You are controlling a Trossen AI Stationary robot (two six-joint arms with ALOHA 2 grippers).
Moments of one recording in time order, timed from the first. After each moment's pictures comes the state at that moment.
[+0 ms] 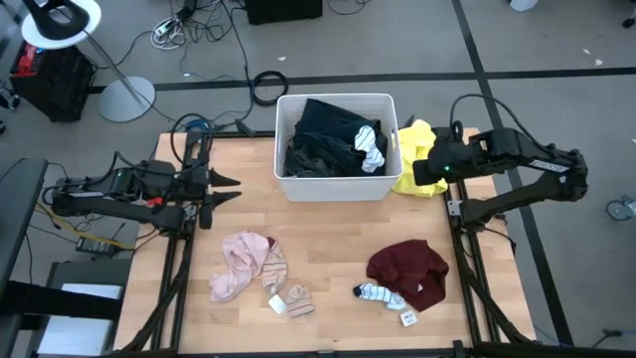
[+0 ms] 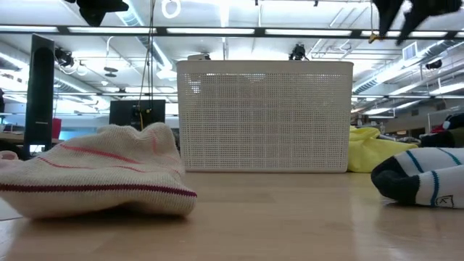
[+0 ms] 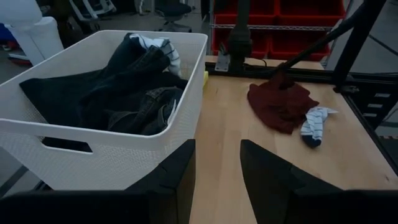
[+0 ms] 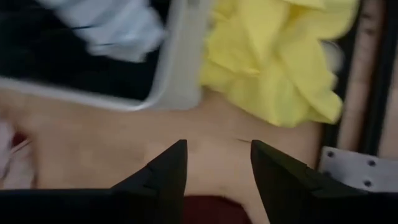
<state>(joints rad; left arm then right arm) -0.06 0.53 0.80 -0.57 -0.22 -0.08 -0.06 1.04 1.37 -1.57 0.34 1.30</state>
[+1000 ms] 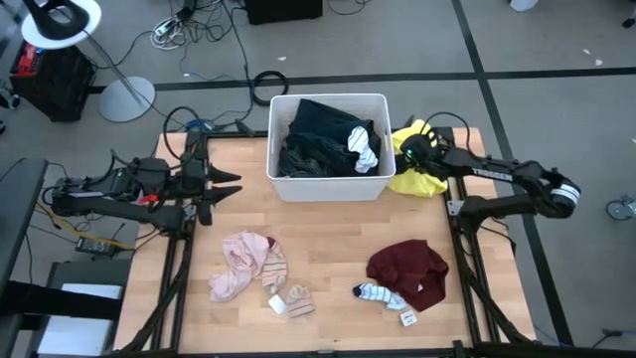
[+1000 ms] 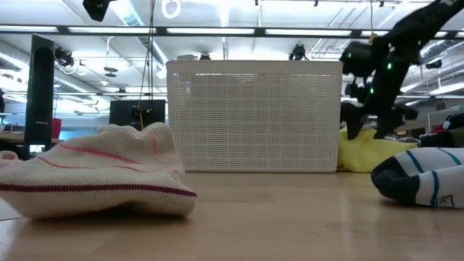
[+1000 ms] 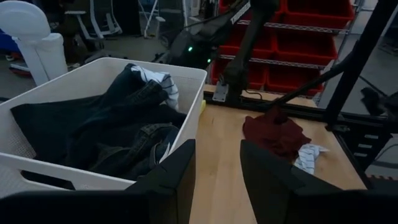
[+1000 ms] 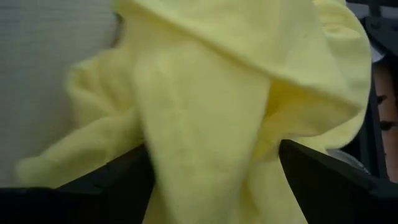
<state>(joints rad) -0.06 0.53 0.80 -0.45 -0.23 -0.14 -0.66 1.14 0.57 -0.46 0.46 0.64</state>
